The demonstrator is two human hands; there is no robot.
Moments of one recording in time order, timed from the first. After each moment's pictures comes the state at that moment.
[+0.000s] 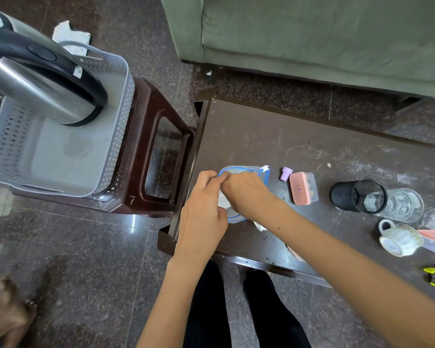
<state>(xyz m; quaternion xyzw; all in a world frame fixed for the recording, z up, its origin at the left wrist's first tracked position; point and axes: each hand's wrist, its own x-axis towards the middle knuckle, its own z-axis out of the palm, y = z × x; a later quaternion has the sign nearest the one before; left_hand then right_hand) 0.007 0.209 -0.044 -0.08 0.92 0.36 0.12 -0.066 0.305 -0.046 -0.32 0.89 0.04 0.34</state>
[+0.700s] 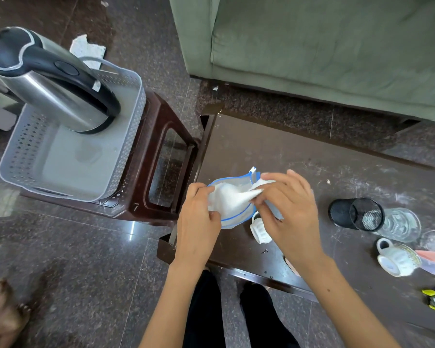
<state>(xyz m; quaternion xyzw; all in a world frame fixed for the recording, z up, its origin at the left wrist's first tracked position) 0.004 0.205 -0.050 -0.18 0.89 0.40 0.09 -0.027 0.367 -0.029 -0.19 0.92 -0.32 -0.12</state>
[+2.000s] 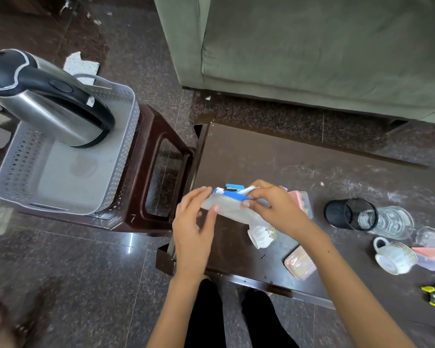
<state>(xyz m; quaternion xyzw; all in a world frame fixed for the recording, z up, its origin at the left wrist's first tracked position) 0.016 0.208 -0.061 -0.18 0.80 0.56 -0.05 -0.063 0.380 -0.067 -0.11 0.88 -0.38 0.27</state>
